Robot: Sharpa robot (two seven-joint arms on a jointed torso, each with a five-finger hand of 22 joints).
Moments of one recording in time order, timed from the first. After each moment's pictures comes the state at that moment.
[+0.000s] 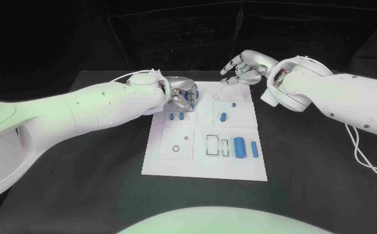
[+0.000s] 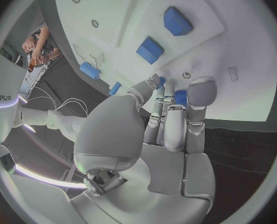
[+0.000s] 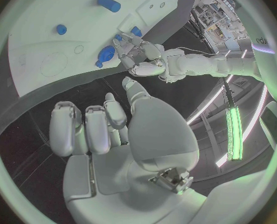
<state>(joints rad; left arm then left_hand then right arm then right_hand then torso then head) 1.26 -0.50 -0.14 1.11 -1.40 -0.05 0.07 1.30 -0.05 0.44 -0.12 0.07 1.01 0.14 0.29 0.07 1.07 0.07 0.37 0.06 1.47 -0.01 1.36 1.11 0.16 1.42 0.08 0.97 0.76 1.31 -0.74 -0.05 1.40 -1.11 -0.22 -0.03 1.29 0.00 0.04 0.03 0.35 0.83 0.18 0.15 0.08 1.32 0.08 1.21 1.20 1.46 0.01 1.37 1.24 0.05 1.38 0.12 1.44 1.30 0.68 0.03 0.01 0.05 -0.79</state>
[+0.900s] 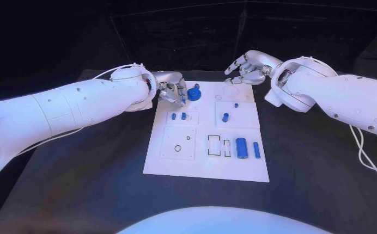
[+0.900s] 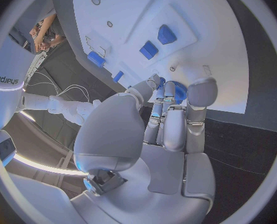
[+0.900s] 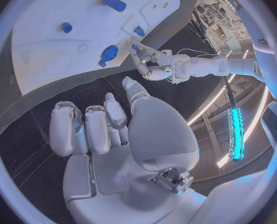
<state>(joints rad) 1.26 -0.65 -0.08 1.22 -1.33 -0.02 0.05 1.30 -0.05 0.44 -0.12 0.07 1.01 0.14 0.28 0.07 1.07 0.07 0.36 0.06 1.47 -0.01 1.36 1.10 0.16 1.43 0.08 0.97 0.76 1.31 -0.74 -0.05 1.38 -1.11 -0.21 -0.03 1.29 0.00 0.04 0.03 0.35 0.83 0.18 0.15 0.08 1.32 0.08 1.21 1.20 1.46 0.01 1.37 1.24 0.05 1.38 0.12 1.44 1.30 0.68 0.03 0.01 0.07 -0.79</state>
